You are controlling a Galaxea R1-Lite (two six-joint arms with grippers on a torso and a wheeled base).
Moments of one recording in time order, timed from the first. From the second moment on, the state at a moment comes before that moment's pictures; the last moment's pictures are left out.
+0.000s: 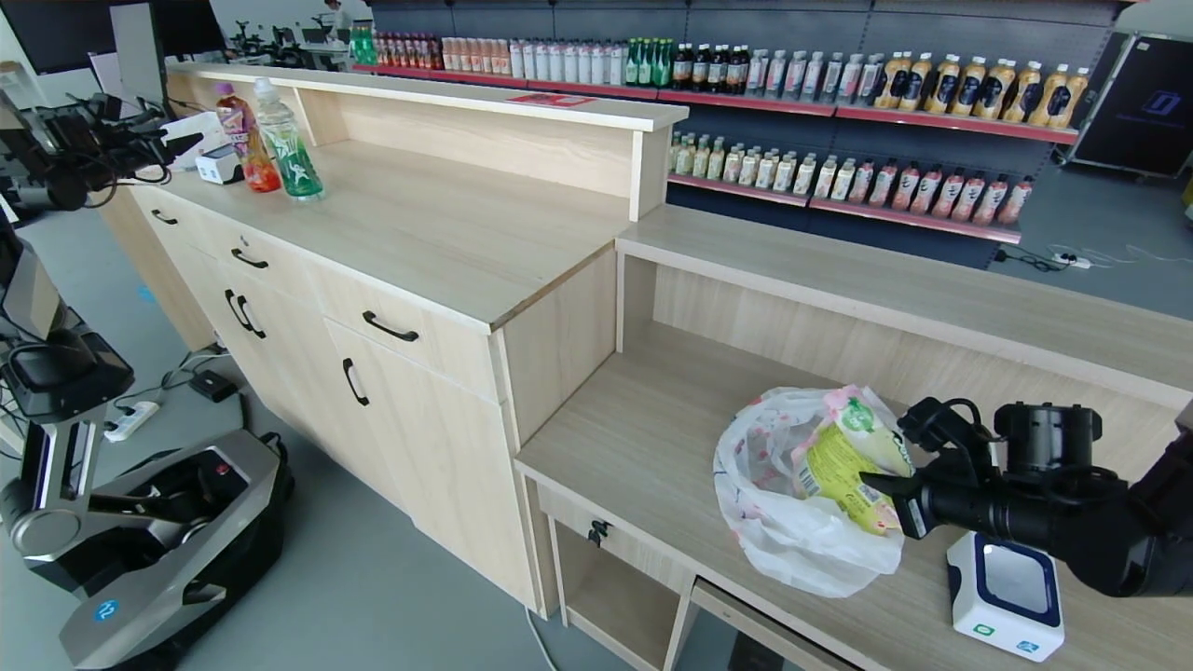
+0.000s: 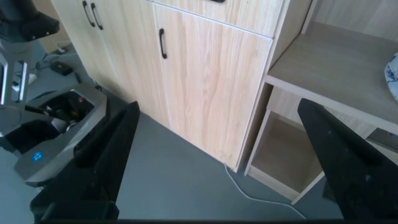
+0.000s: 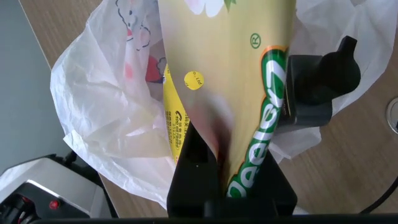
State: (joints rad) left arm 0.00 0.00 0.00 0.00 0.04 0.00; right arm -0.06 2.07 -0.56 -0.96 0.41 -0.48
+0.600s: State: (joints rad) left arm 0.00 0.00 0.00 0.00 0.04 0.00; right arm -0.06 2.10 -0.56 -1.00 0.40 -0.47
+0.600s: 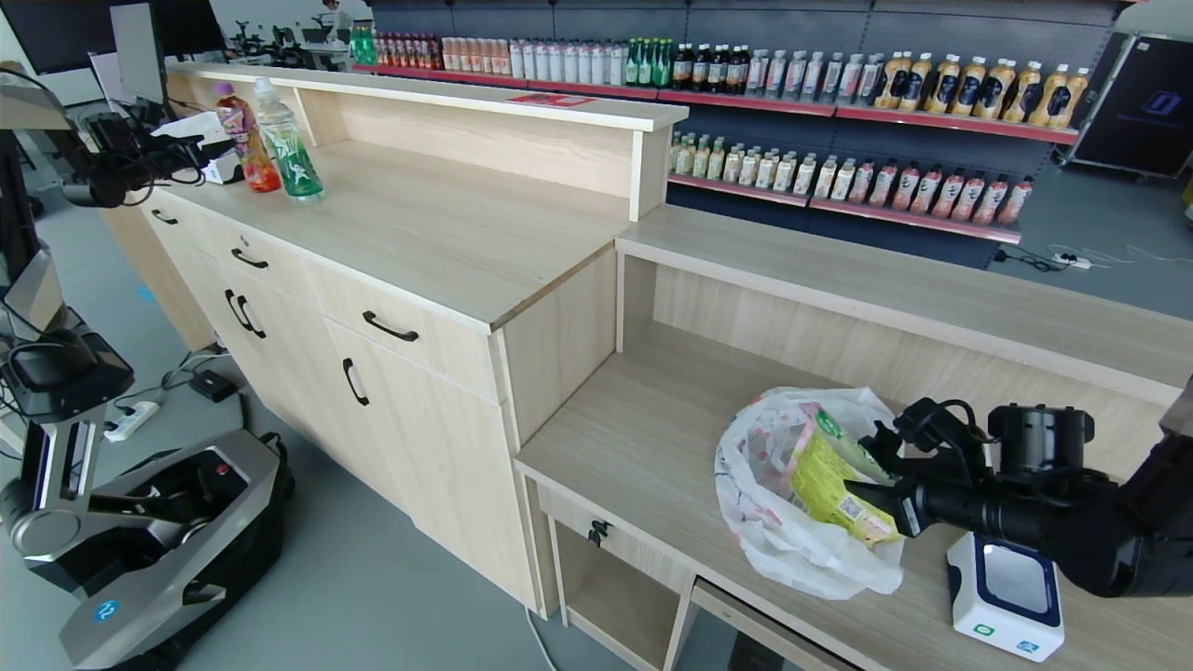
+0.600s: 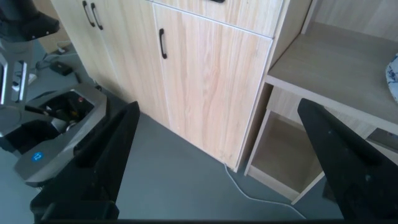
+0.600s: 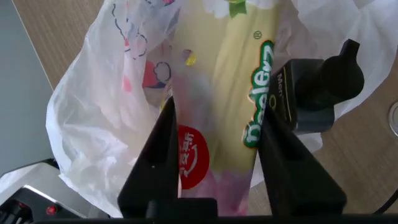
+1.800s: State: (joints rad) left arm 0.00 0.00 0.00 0.00 0.04 0.00; right arm -0.04 1.35 -0.54 -0.88 0.43 -0.45
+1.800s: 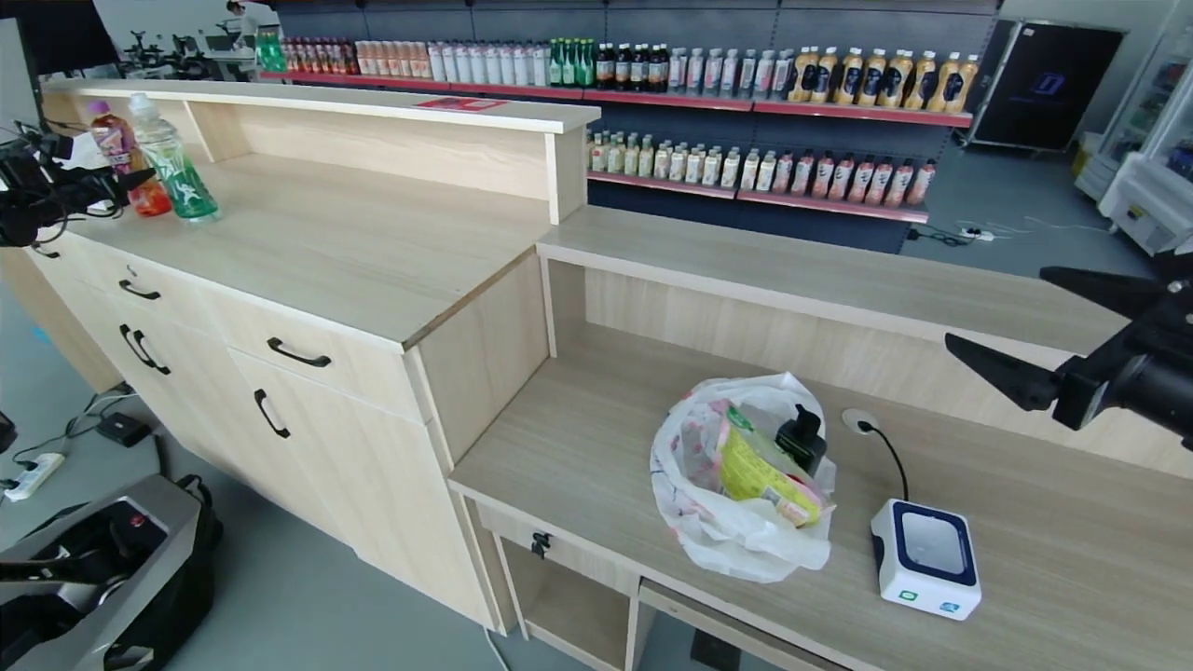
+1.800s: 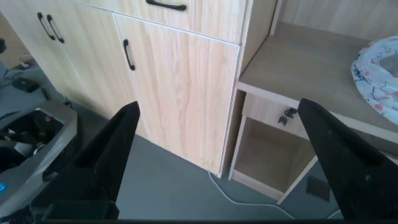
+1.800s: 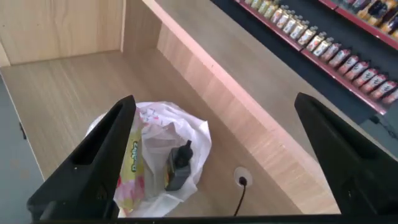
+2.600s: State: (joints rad) left arm 0.00 0.00 0.00 0.00 0.04 0.00; right arm -0.07 1.00 -0.82 0.03 -0.14 -0.16
